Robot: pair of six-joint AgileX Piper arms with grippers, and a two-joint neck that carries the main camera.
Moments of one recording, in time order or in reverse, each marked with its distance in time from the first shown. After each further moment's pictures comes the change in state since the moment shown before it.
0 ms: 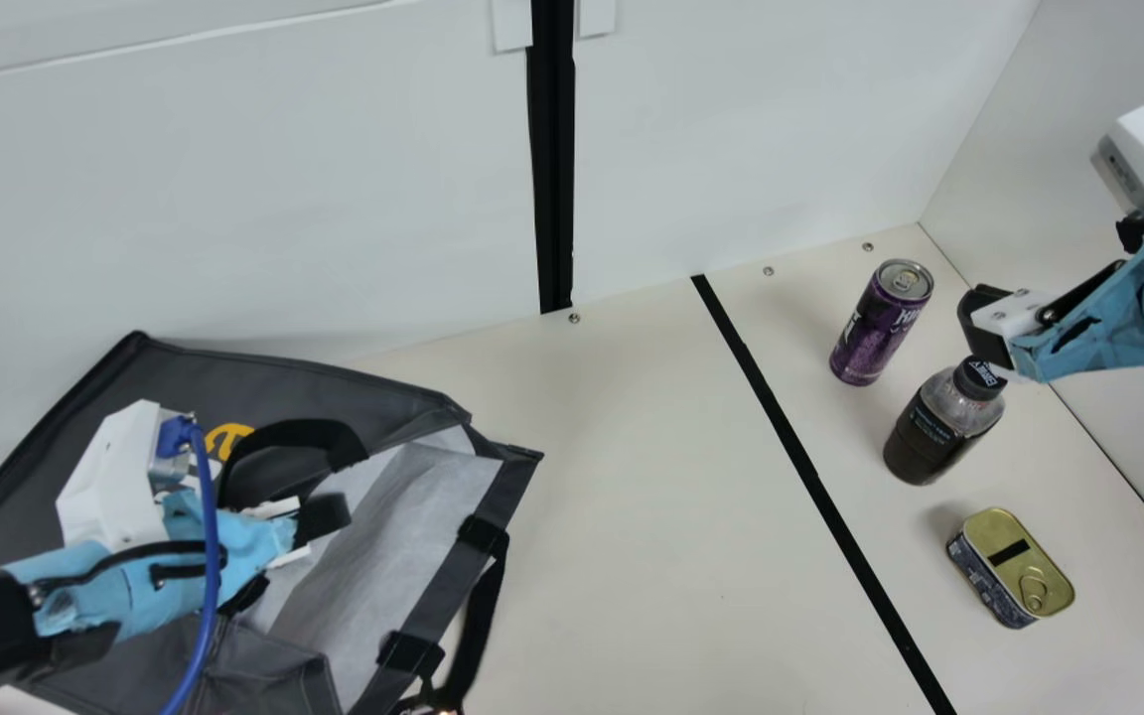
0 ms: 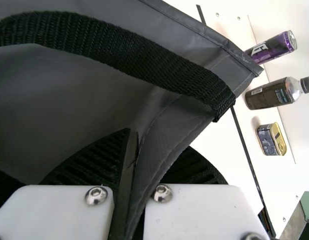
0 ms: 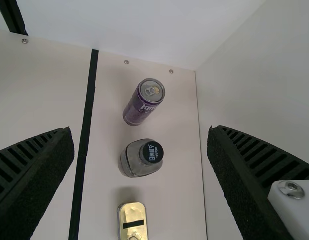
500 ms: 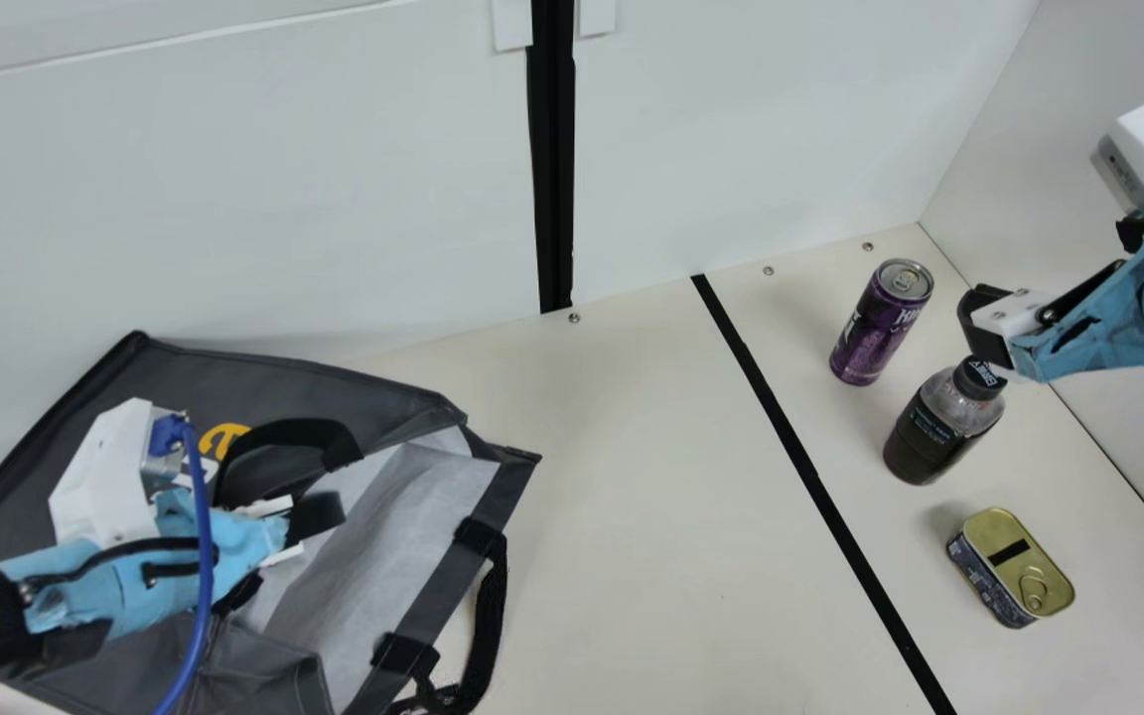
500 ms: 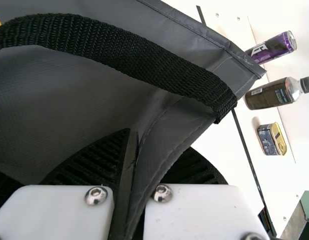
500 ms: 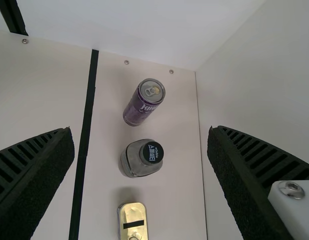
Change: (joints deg) left arm 0.6 0.2 -0.1 -0.4 0.5 1.1; right arm 0.0 0.0 0.0 0.0 0.0 0.0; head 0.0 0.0
